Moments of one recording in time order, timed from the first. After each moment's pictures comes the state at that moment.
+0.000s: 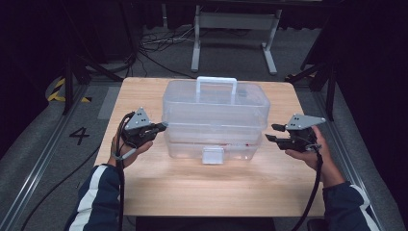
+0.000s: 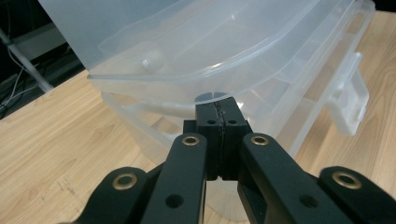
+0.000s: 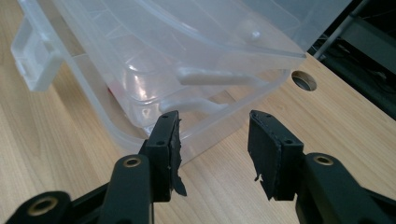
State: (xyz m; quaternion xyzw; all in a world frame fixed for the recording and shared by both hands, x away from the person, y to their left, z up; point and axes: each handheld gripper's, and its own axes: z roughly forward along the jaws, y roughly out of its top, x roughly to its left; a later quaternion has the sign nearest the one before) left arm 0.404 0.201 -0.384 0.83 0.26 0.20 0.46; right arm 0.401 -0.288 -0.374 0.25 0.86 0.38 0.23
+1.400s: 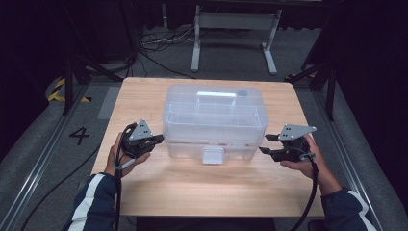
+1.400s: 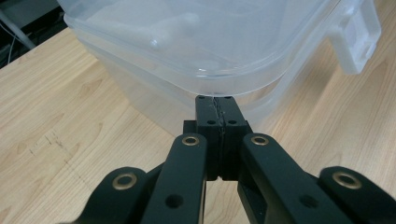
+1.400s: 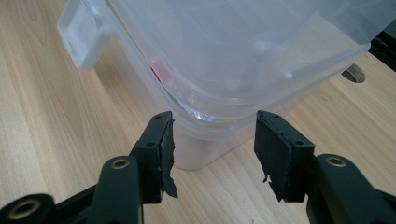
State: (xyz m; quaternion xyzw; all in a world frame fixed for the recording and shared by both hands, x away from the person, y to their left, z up) left arm 0.390 0.205 -0.408 0.86 0.26 0.18 0.40; right arm 0.385 -0.273 -0.391 0.23 0.88 0.37 0.19
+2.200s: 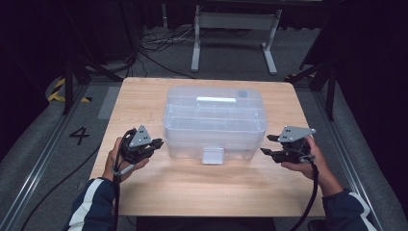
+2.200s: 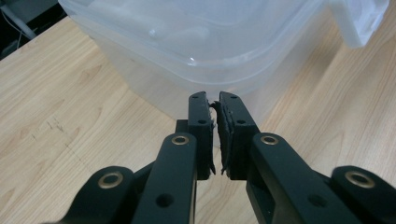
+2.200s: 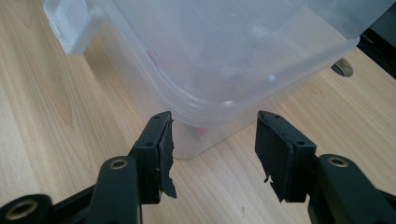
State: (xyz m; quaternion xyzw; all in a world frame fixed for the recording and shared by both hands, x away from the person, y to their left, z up) left arm 0.377 0.207 -0.417 0.87 0.26 0.20 0.38; right arm 0.381 -0.274 -0.391 0.23 0.89 0.35 0.21
